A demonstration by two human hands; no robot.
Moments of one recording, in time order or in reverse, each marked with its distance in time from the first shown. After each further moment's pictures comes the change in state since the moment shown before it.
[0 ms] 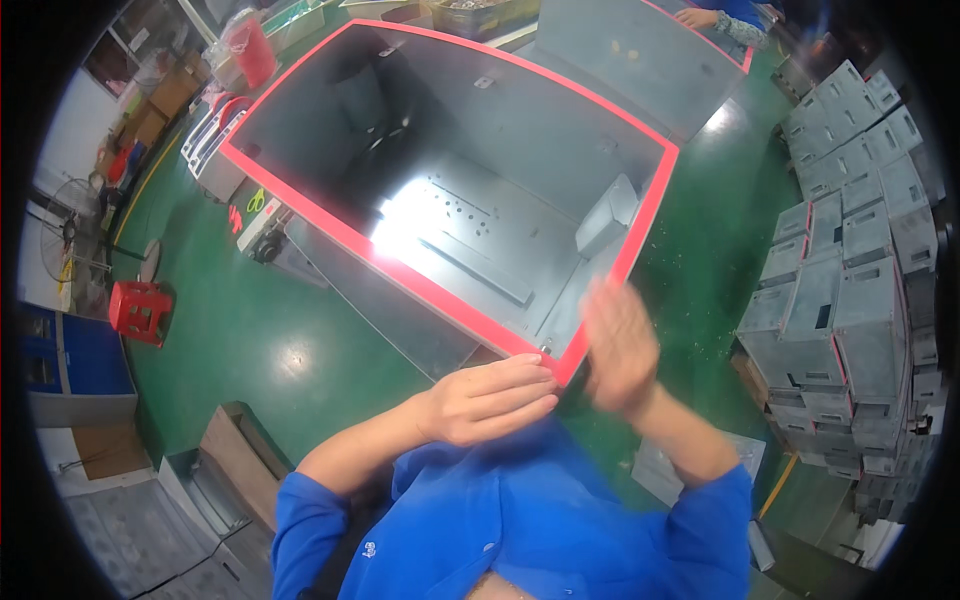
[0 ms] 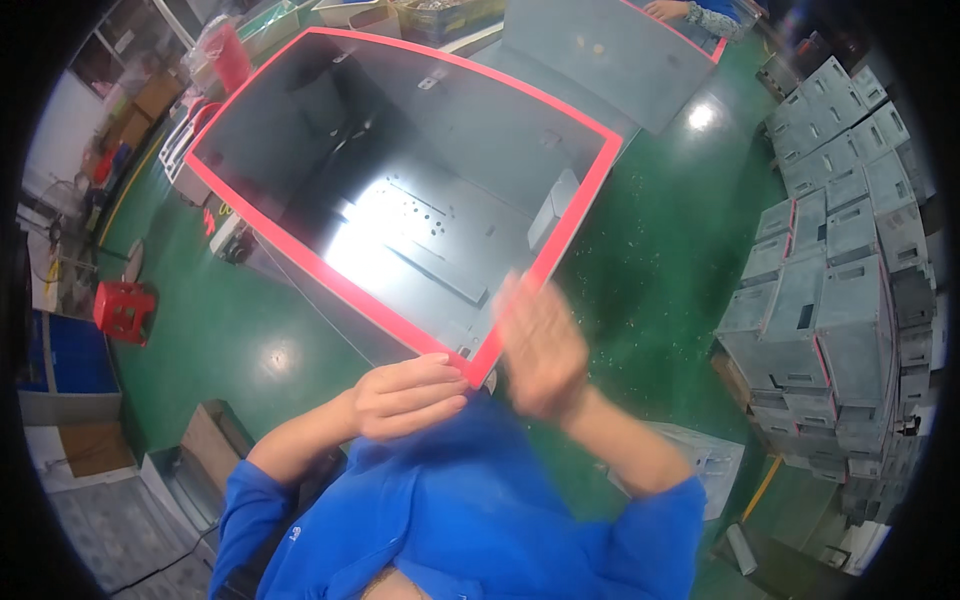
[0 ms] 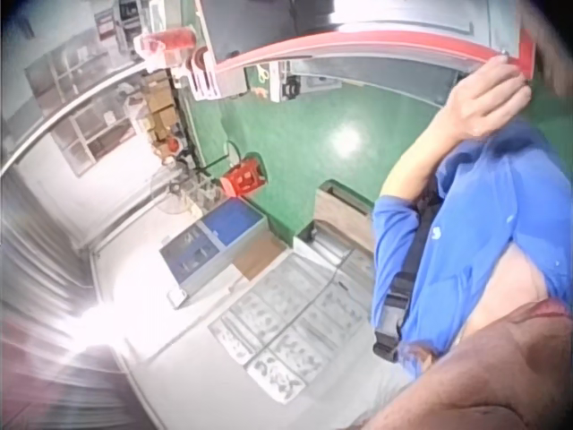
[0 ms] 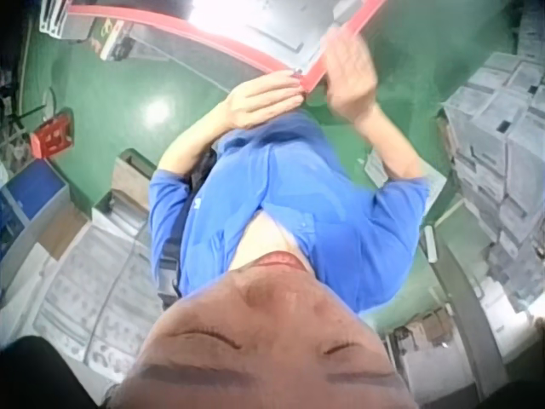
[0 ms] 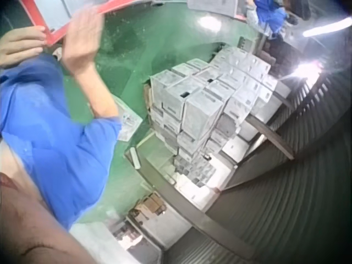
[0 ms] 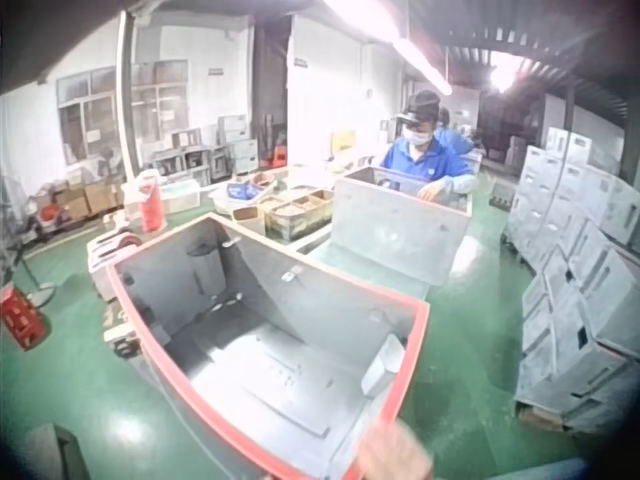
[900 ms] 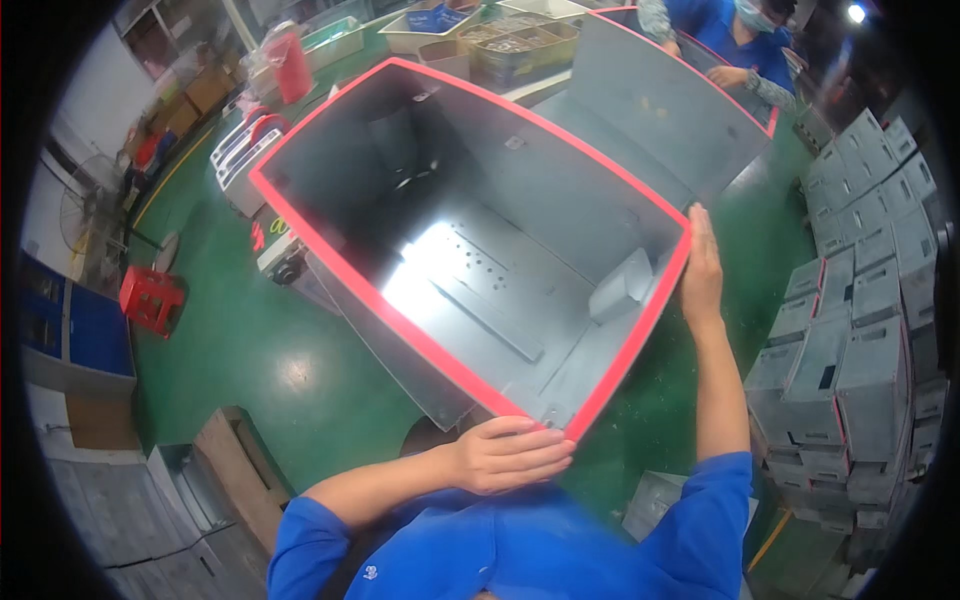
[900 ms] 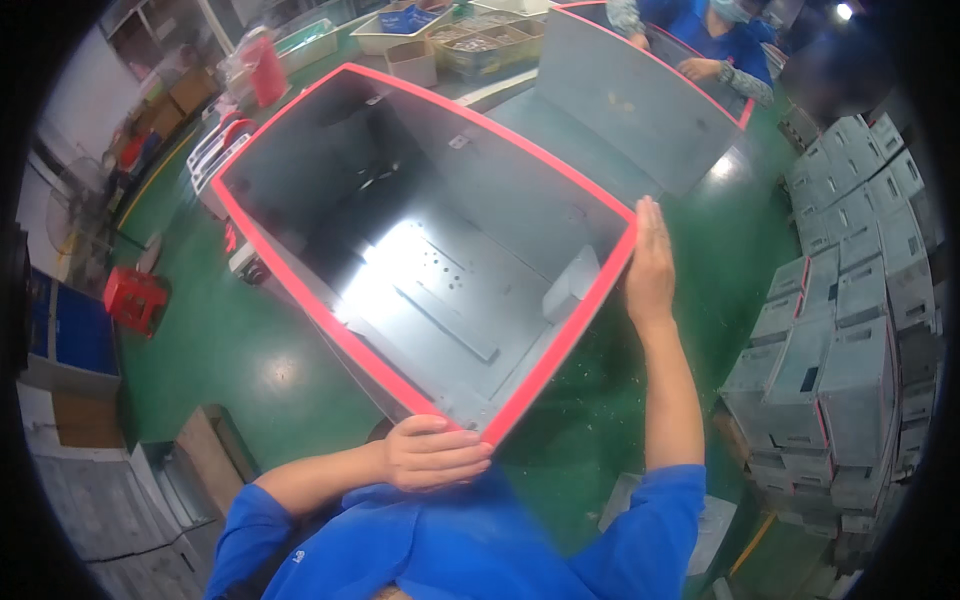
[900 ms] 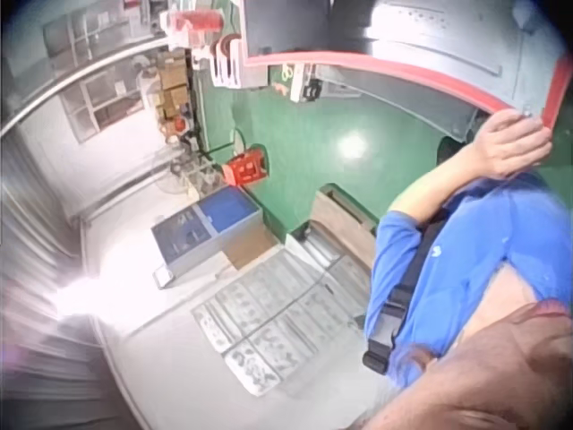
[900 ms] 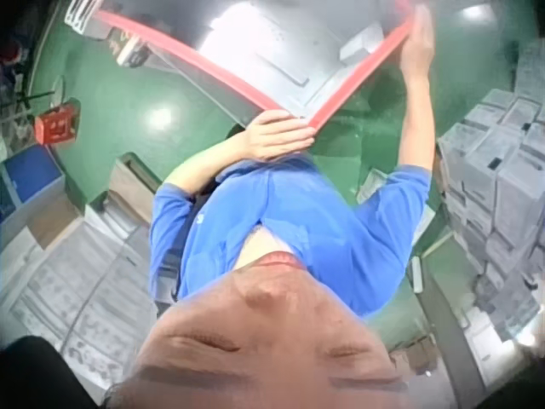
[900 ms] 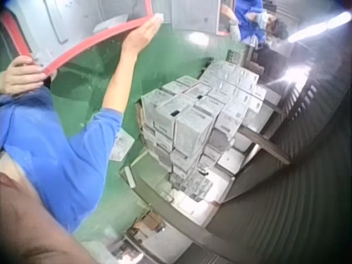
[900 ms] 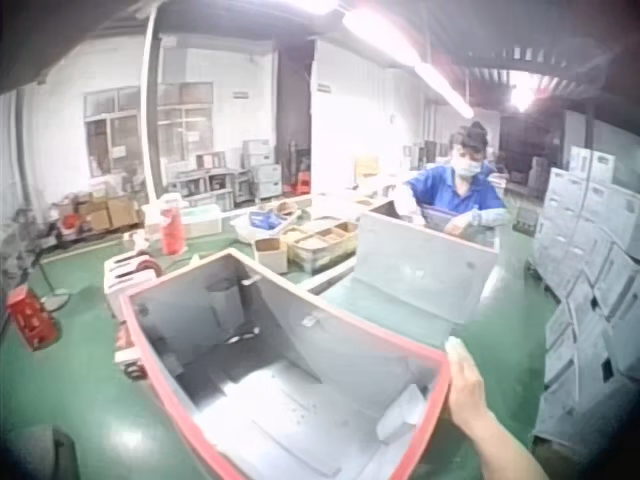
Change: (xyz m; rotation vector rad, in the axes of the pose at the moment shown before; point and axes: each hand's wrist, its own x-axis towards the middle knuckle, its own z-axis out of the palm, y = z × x) left_hand 0.000 0.003 0.011 0.147 -0.043 -0.122; right_hand 0.047 0.188 0.034 -0.194 -0.009 0.331
